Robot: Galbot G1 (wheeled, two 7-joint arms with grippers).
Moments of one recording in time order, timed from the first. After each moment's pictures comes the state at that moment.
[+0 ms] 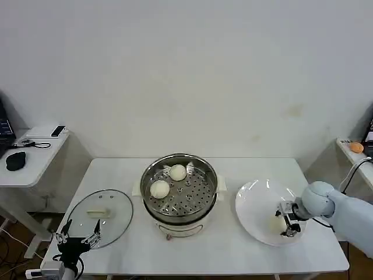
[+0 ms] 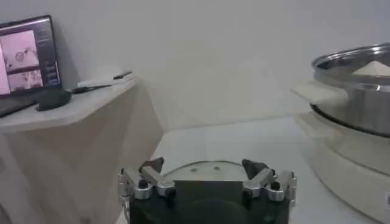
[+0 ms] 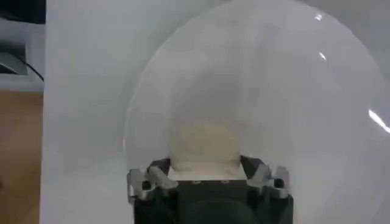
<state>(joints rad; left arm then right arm) 1.72 -1.26 -0.76 -2.06 -0.23 0.16 -0.06 -0.30 0.48 -0.65 1.51 -0.17 -0.31 -1.00</state>
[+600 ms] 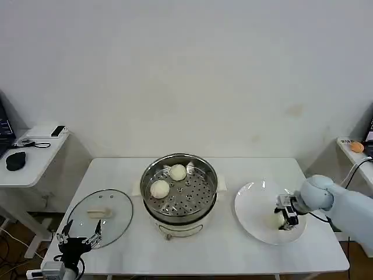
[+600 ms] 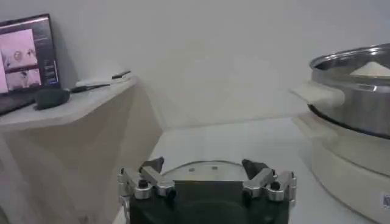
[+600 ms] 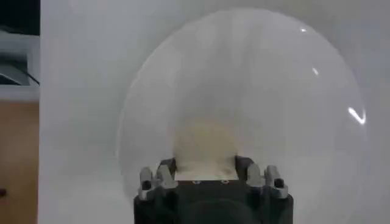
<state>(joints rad) 1.72 -1.26 -0.75 -2.06 -0.23 0.16 -0.06 -0.20 0.49 -0.69 1.49 -0.12 -0.31 -1.03</state>
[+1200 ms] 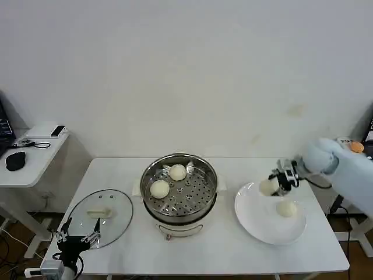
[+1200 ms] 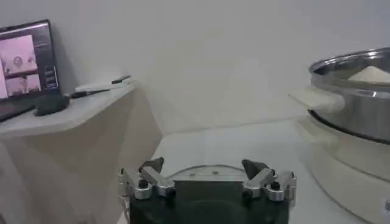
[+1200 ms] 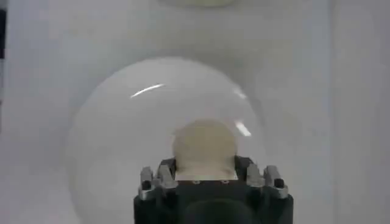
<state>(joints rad) 1.72 -1.25 -0.76 -2.07 -0.23 0.16 -0.06 0.17 0.58 -0.78 1.44 0.01 -0.30 -1.09</state>
